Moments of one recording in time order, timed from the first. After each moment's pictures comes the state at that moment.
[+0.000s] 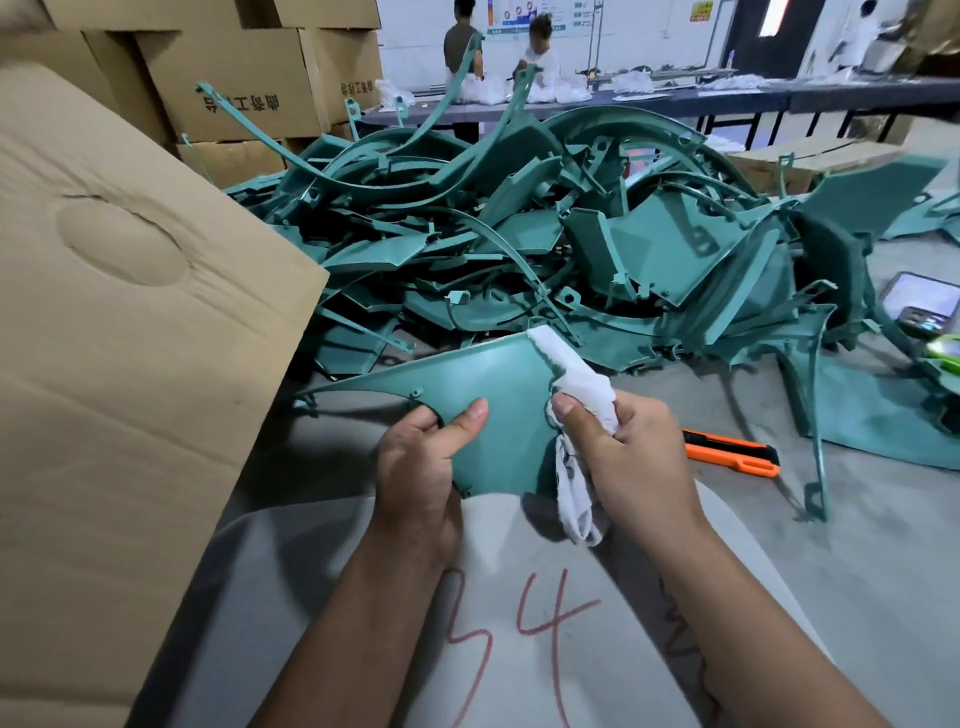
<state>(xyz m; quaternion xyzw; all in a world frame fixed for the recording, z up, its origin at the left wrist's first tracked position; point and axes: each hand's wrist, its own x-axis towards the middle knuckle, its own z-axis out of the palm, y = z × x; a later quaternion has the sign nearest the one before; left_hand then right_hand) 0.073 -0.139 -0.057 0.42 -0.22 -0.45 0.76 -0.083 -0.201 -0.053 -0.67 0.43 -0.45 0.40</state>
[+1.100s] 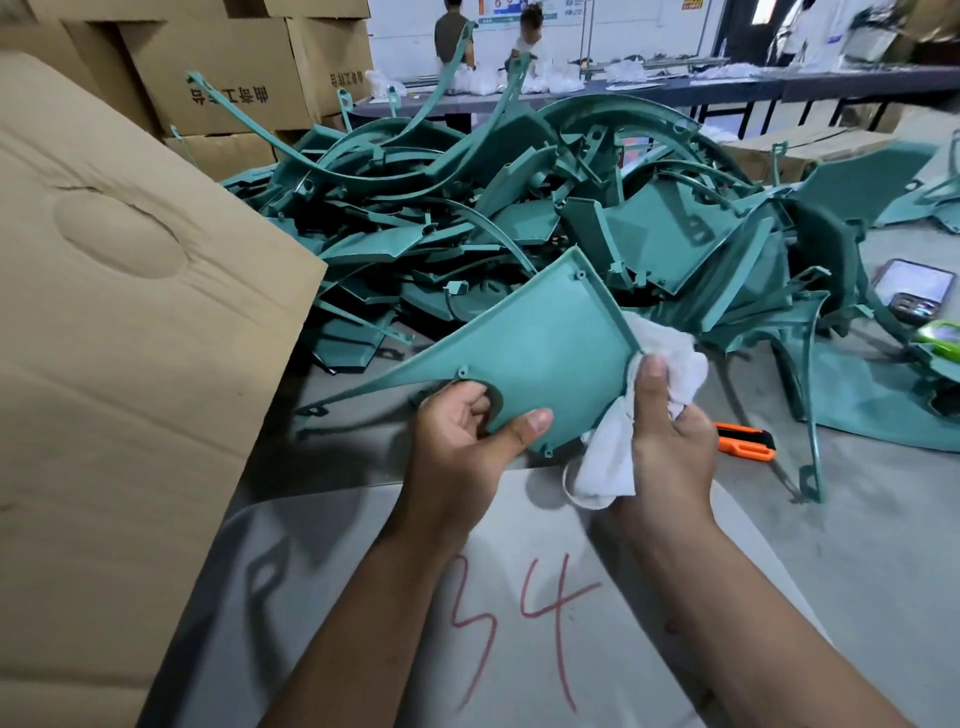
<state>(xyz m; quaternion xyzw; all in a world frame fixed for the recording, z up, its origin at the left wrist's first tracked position) 0.057 -0.133 -0.042 0.44 -0.48 -0.32 0.69 -0.076 -0.187 -0.050 -0.34 0.40 -0.64 0.56</state>
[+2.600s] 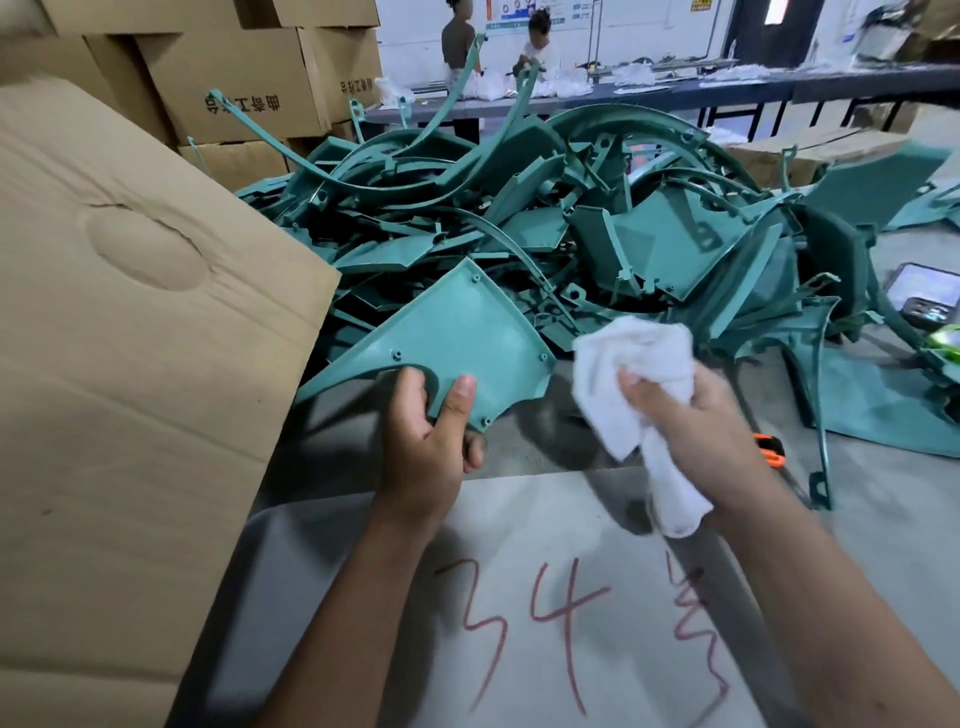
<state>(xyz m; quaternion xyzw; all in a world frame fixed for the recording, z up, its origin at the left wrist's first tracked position) 0.094 -0.138 -0.054 0.53 -0.44 -0.25 0.68 -0.117 -0.209 -0.029 -0.56 0.39 -0.48 0.55</state>
